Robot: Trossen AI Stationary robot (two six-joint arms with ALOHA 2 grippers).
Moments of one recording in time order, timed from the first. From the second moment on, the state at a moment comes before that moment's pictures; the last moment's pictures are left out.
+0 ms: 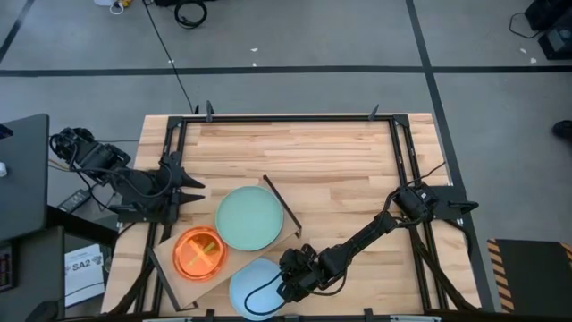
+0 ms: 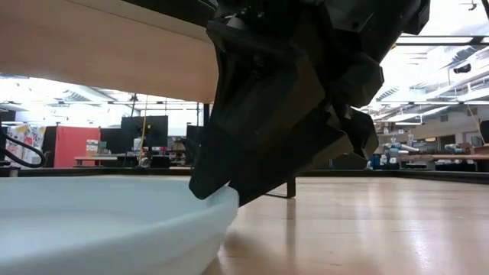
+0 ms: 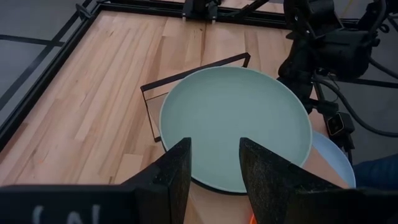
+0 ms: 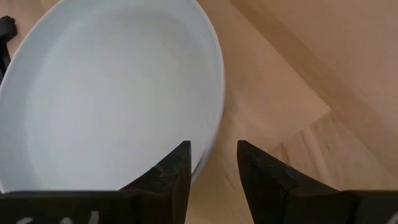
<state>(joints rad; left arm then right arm) -0.58 0.80 1.19 -1.03 -0.53 -0.47 0.57 2.24 1.57 -0.36 0.39 1.13</state>
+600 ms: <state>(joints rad) -0.58 0.80 1.19 -1.03 -0.53 -0.47 0.54 2.24 1.57 -0.38 0.33 1.15</state>
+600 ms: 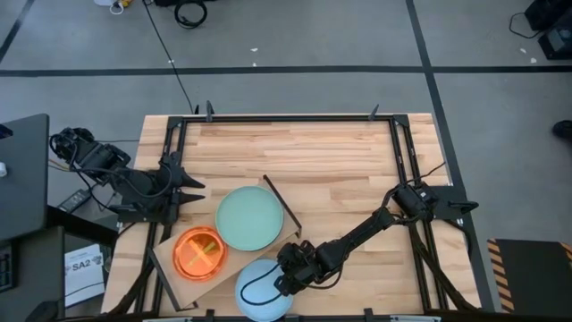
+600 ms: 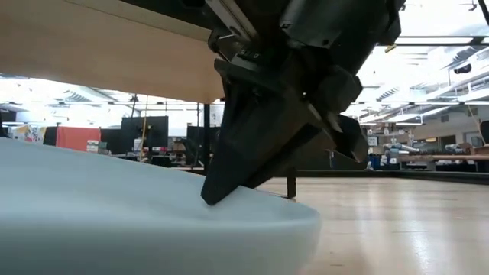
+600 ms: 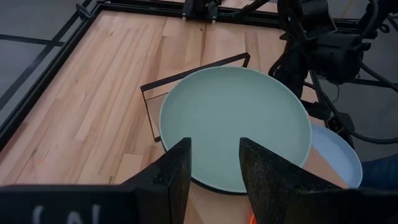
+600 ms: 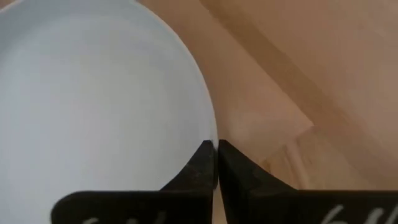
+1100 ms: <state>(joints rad) -0.58 0.80 1.19 -1.03 -0.53 -0.47 0.54 2.22 1.57 -0.50 0.31 1.19</state>
